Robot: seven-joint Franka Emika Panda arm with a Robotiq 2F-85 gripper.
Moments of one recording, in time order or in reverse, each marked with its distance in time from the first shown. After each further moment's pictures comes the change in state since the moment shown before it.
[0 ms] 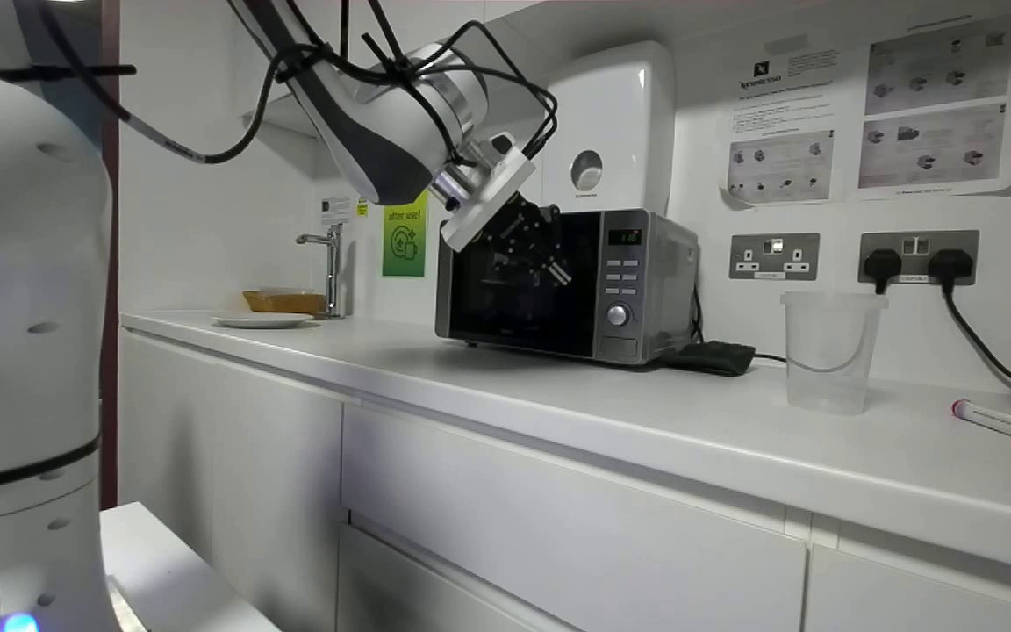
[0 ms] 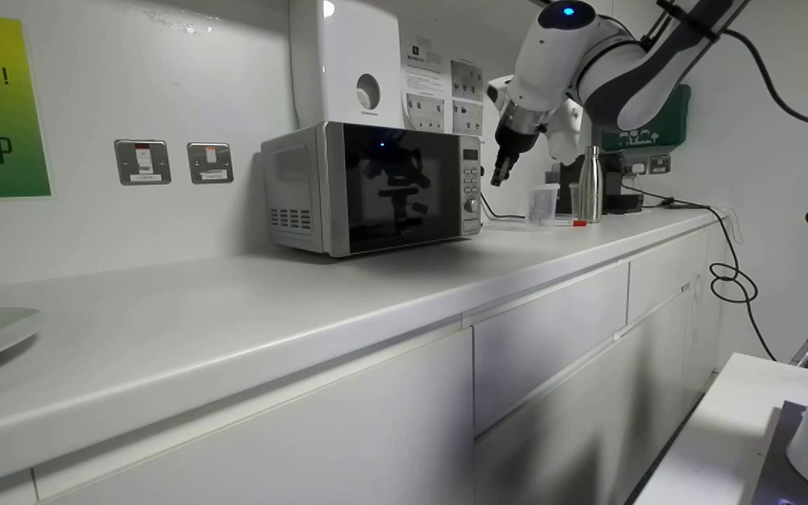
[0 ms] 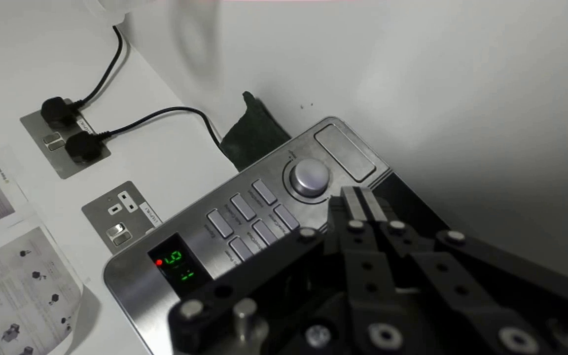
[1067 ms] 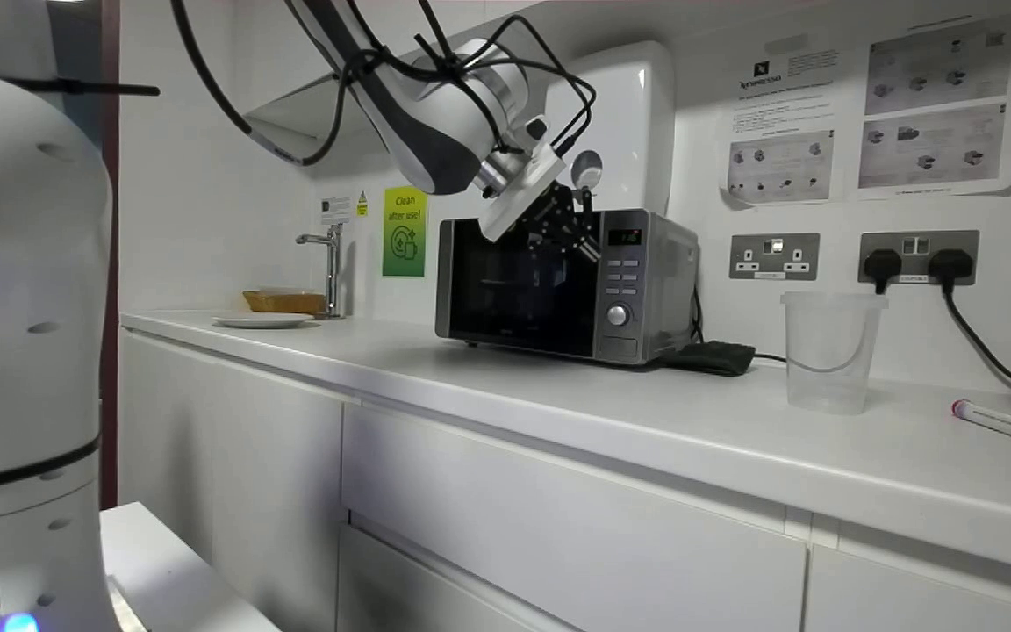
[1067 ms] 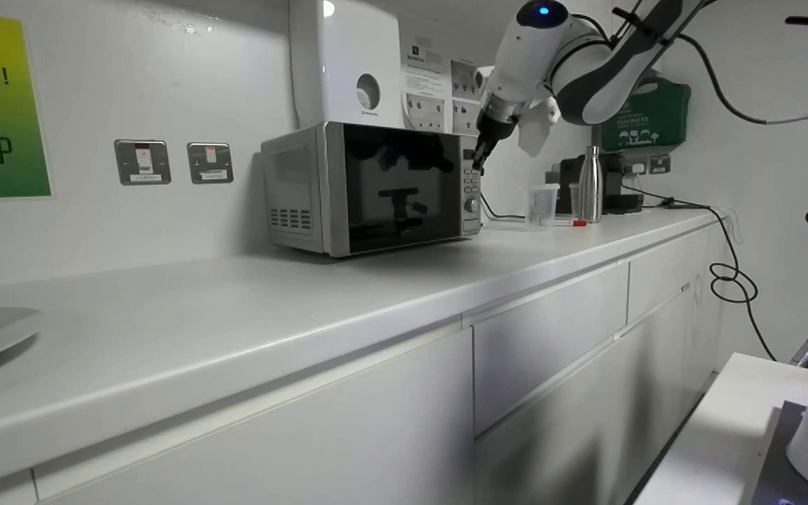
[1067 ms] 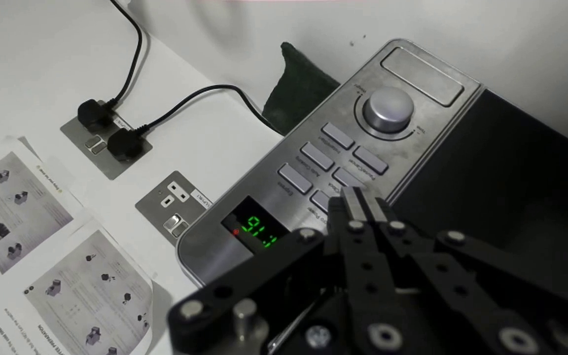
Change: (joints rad) arm 0.000 0.134 -0.017 0.194 0.001 0.047 0.174
